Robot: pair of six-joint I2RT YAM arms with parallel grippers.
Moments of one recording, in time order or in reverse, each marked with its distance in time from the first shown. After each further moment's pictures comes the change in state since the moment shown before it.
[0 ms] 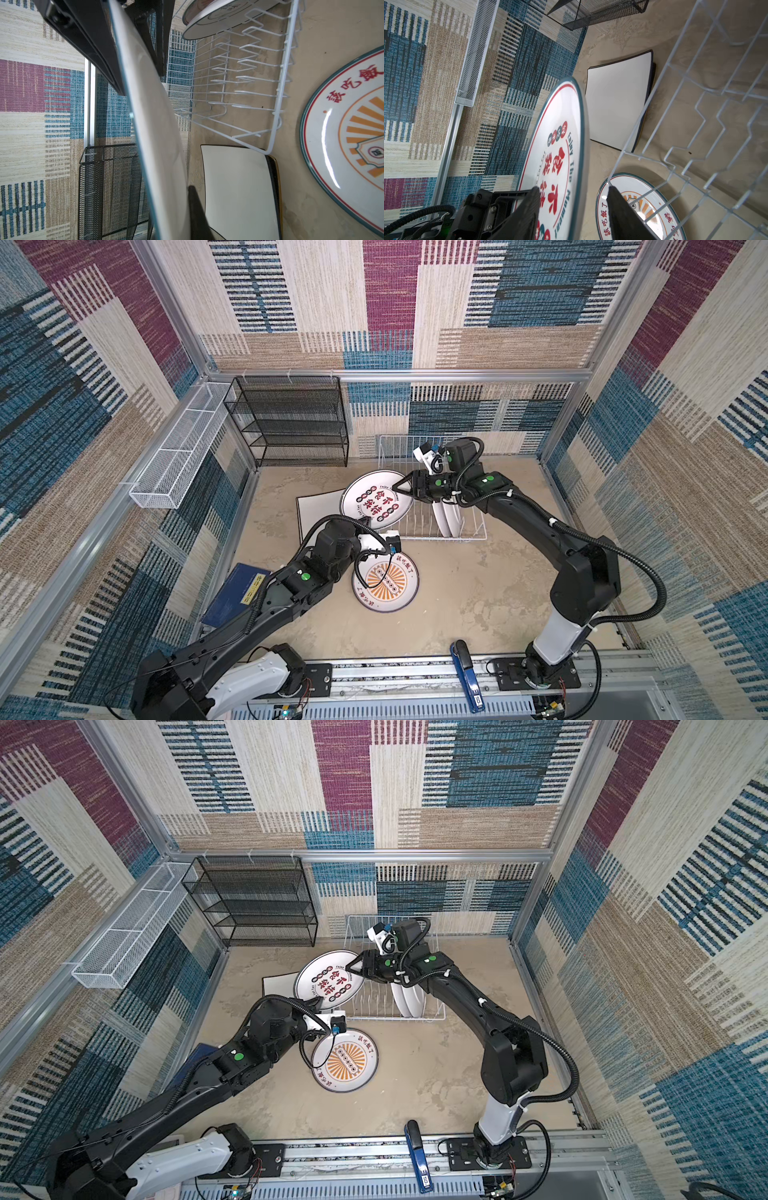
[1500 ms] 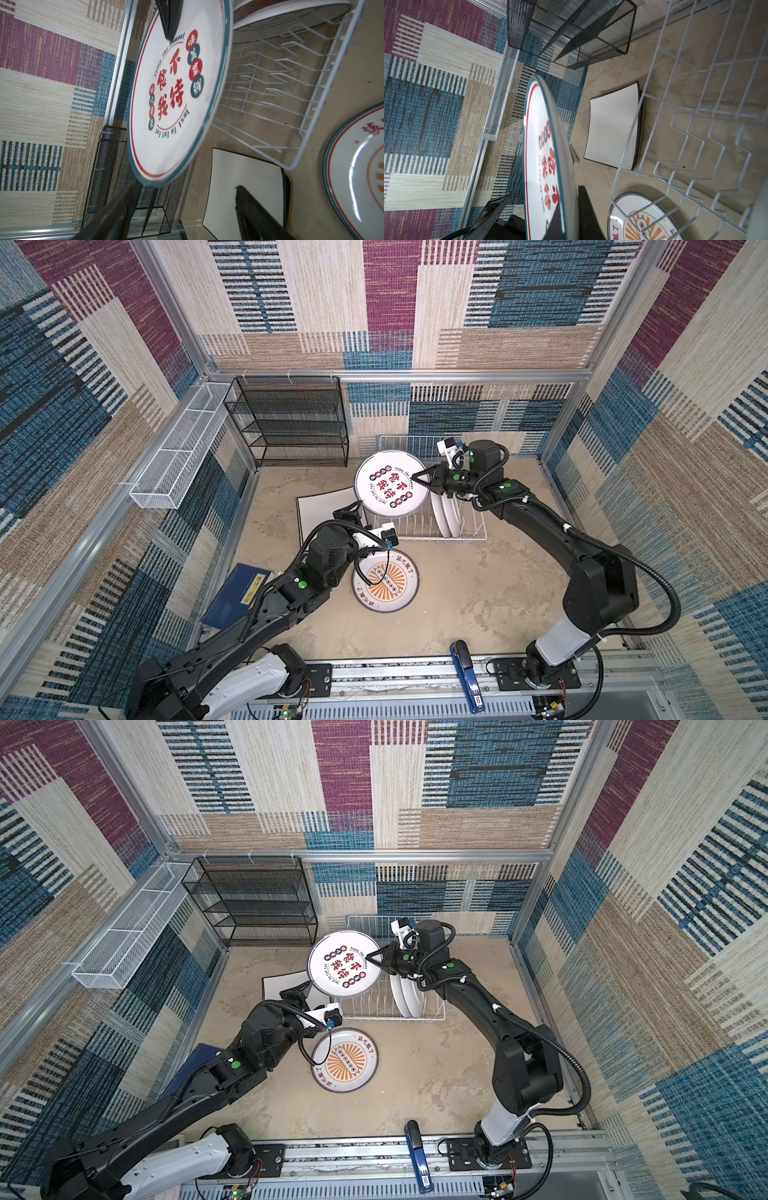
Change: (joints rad) left arm -0.013 -0.072 -0.056 0.122 -0.046 -0.167; right arm -0.126 -0.111 -0.176 0.280 -0.008 0.213
